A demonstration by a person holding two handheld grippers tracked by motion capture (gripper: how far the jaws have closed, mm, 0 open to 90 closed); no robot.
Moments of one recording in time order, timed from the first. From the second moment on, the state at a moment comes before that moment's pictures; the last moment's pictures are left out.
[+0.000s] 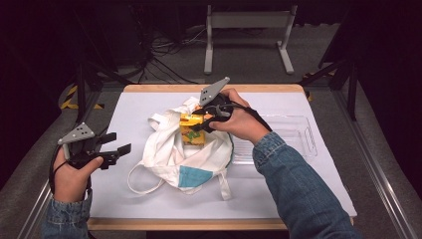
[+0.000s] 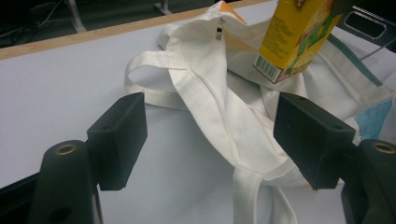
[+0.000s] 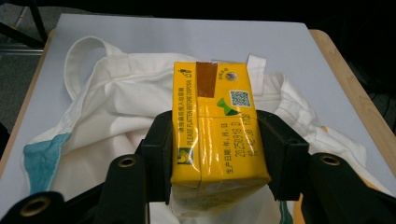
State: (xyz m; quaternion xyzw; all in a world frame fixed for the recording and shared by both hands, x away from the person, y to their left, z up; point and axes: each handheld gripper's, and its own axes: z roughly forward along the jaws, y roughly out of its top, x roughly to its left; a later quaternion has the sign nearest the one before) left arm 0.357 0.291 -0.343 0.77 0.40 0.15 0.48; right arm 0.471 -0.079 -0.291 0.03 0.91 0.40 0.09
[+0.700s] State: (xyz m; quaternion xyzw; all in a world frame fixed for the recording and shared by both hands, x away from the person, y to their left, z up) left arm 0.357 0.290 -0.343 0.77 0.40 0.15 0.48; right arm 0.450 -0.119 -0.257 0.02 0.90 0.43 0.10
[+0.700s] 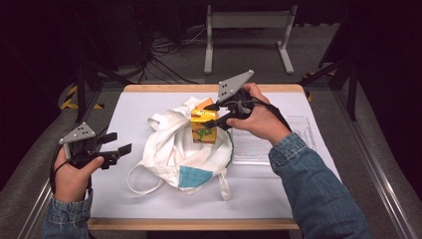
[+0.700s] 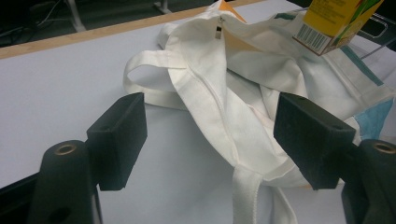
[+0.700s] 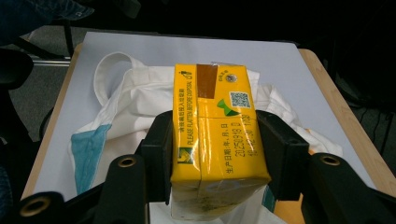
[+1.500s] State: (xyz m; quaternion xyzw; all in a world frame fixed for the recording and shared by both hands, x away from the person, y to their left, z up) left arm 0.355 0.295 -0.343 0.76 0.40 0.16 0.48; right arm 0.439 -0.185 -0.228 0.05 0.90 0.42 0.13
